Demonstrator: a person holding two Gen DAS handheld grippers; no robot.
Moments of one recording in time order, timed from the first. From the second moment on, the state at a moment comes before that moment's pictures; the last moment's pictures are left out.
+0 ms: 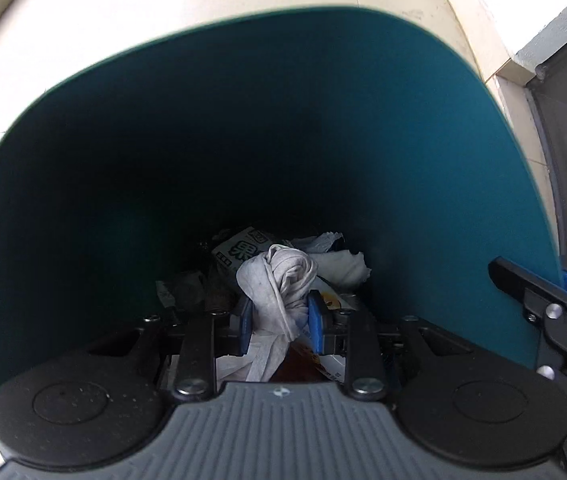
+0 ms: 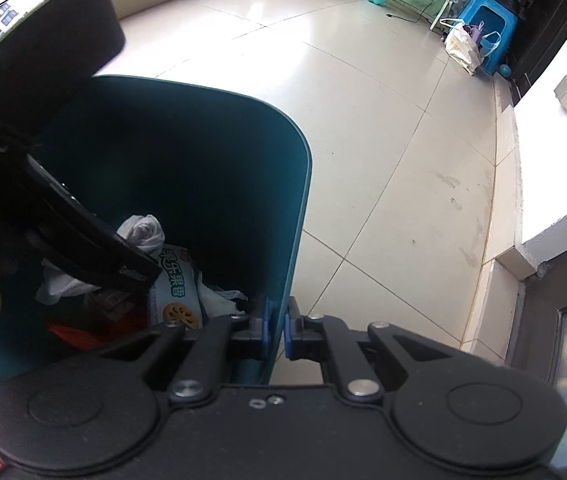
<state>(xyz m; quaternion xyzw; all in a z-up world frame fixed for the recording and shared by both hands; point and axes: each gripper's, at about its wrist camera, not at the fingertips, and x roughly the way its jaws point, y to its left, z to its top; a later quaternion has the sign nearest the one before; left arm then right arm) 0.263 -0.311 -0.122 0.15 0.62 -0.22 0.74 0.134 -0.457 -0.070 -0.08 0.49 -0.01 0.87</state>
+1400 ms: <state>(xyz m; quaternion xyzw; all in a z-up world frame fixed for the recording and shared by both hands) 0.090 -0.247 0.048 0.12 0.46 -0.12 0.87 0.005 -0.506 0.037 0.03 0.36 0.13 0.92</state>
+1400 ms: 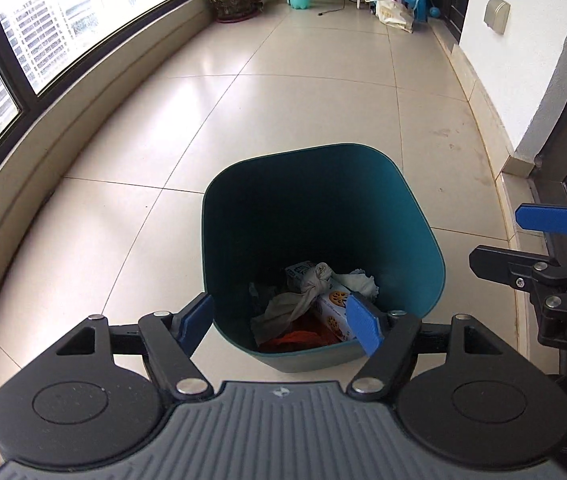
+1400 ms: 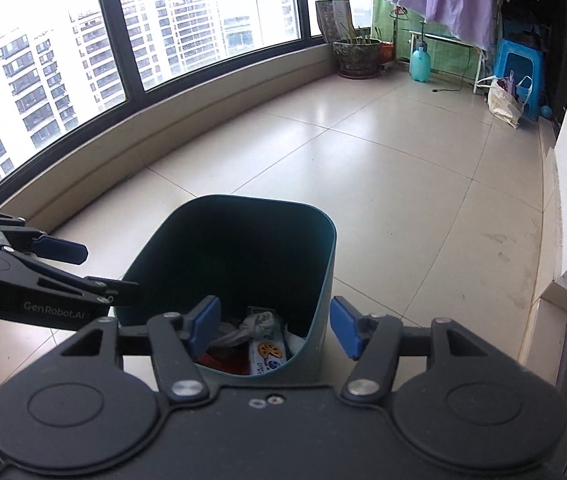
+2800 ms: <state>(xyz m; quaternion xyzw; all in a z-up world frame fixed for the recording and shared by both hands) -0.003 -0.222 0.067 0.04 0.38 -0.10 0.92 -0.032 -0.523 0.068 0.06 0.28 0.17 0.94</state>
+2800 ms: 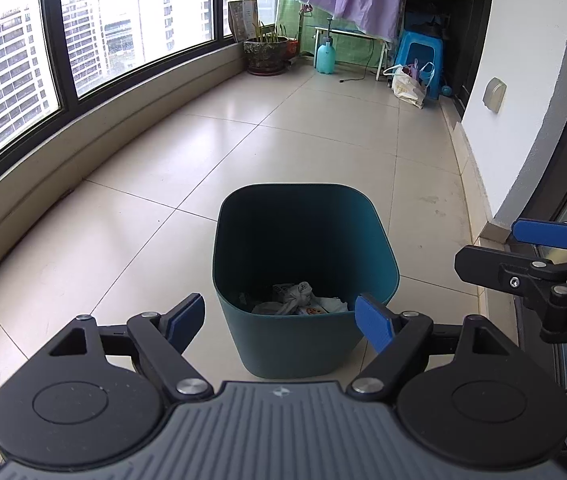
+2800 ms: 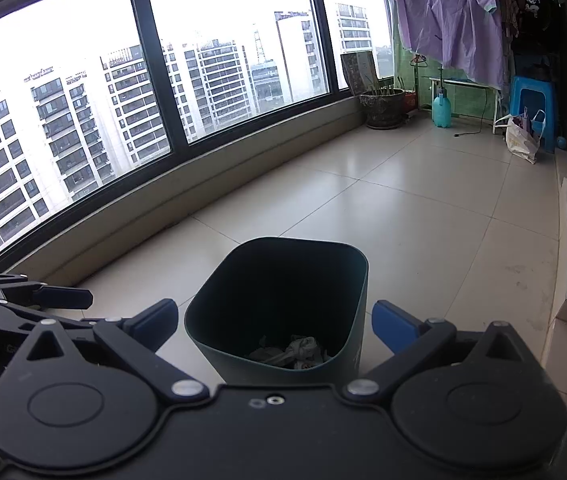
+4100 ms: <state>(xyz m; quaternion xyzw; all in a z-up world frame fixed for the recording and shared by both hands) -0.008 -0.220 0.065 0.02 0.37 -0.08 0.93 -0.042 -0.520 0.075 0.05 0.27 0.16 0.95</state>
